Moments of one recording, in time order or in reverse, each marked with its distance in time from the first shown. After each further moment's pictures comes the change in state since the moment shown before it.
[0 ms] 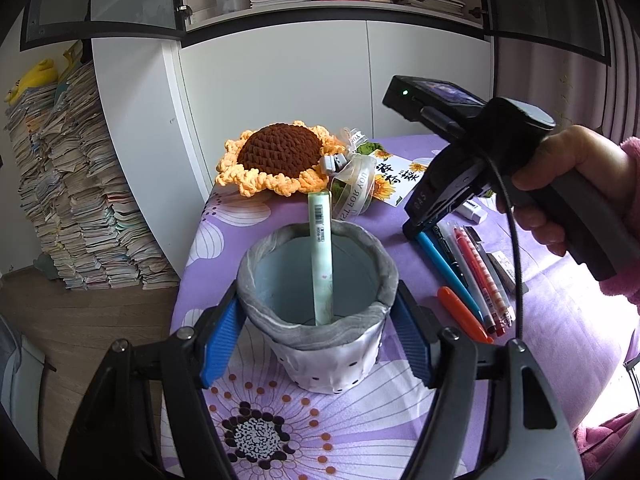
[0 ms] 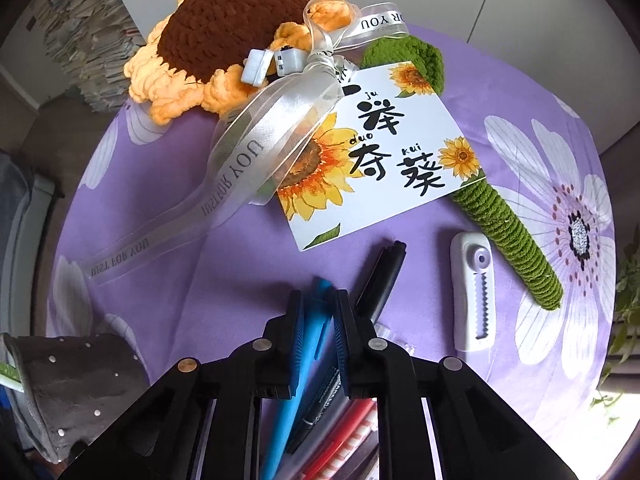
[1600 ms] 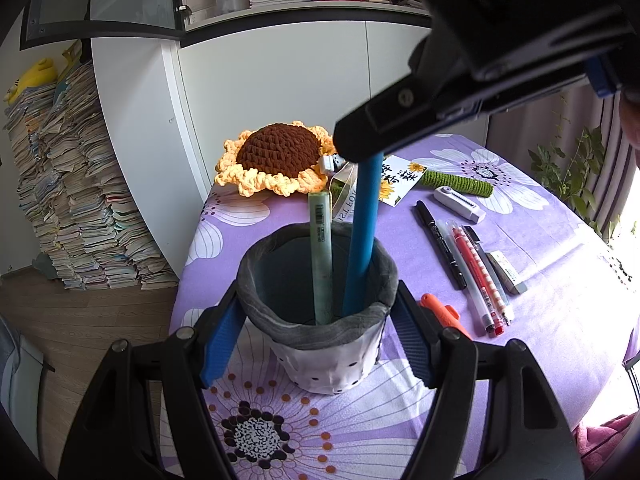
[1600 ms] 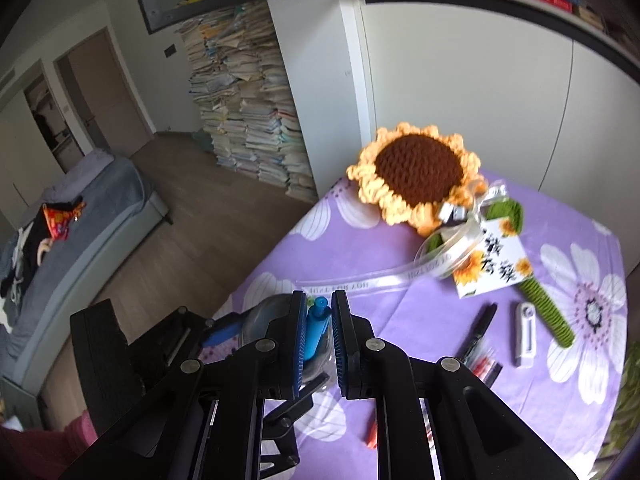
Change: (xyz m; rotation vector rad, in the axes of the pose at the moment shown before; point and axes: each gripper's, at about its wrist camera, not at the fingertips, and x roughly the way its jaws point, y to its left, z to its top) left arm 0.000 -0.001 -0.001 0.000 -0.003 -0.005; right arm -0.148 0.070 -0.080 -0.243 -0.406 0.297
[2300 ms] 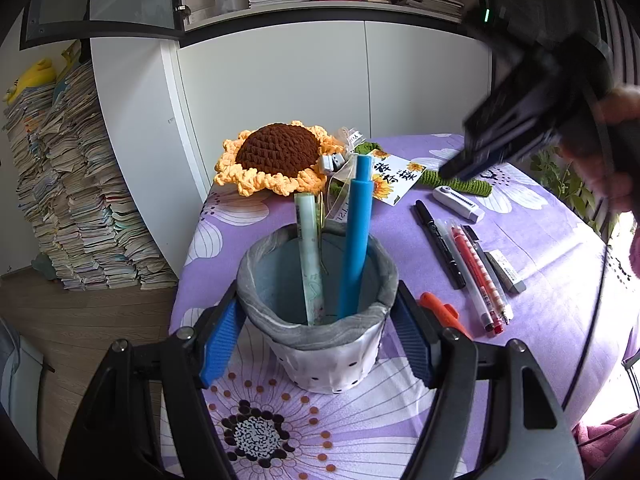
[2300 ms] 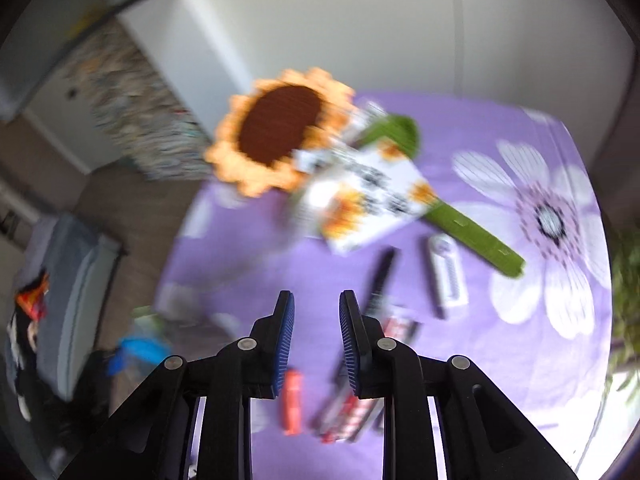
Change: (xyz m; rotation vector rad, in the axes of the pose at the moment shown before) left arm 0.000 -0.003 -0.001 0.002 0.001 -0.001; right arm 0.026 -0.129 -0.005 0.375 0.172 -0.155
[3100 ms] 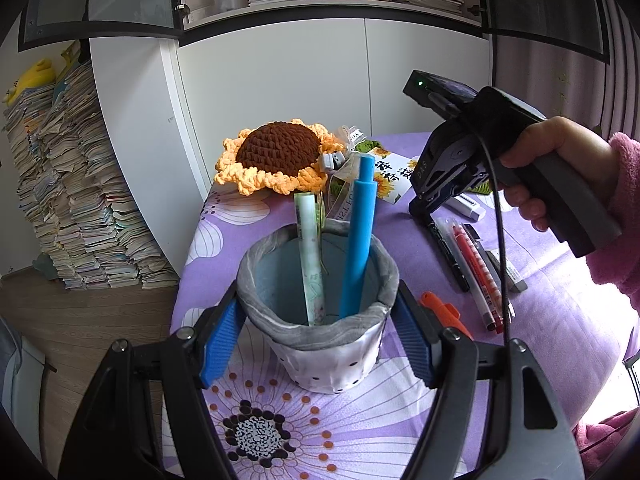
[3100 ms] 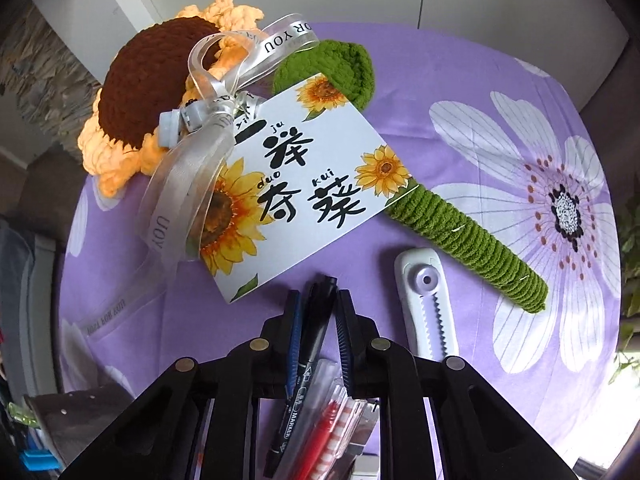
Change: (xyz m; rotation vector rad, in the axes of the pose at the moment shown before) left arm 0.000 0.002 0.001 0.002 0.010 0.001; right arm 0.099 -0.016 0.034 0.046 0.140 -0.164
